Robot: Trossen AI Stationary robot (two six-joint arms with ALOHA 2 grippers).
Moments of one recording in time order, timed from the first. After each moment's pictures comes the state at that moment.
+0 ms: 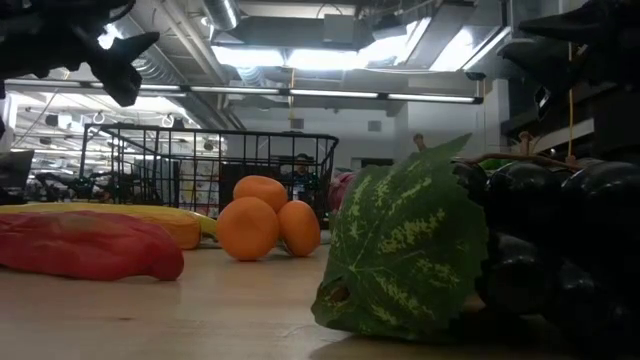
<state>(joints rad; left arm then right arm) -0.11 0.07 0.01 0.37 0.02 -0.44 0.28 0.17 0.01 0.42 0.36 0.44</state>
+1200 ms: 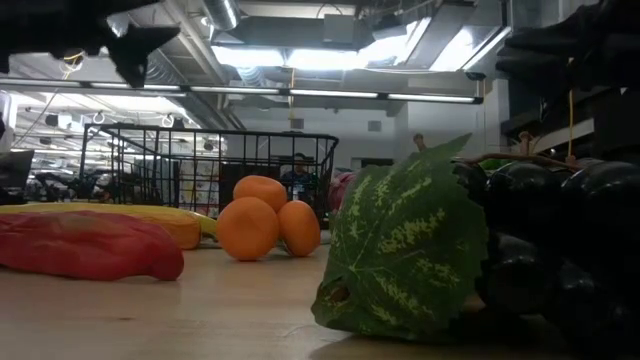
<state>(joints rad) -0.11 0.26 0.14 0.37 -0.14 -0.28 0.28 0.17 0.01 0.43 0.54 0.34</state>
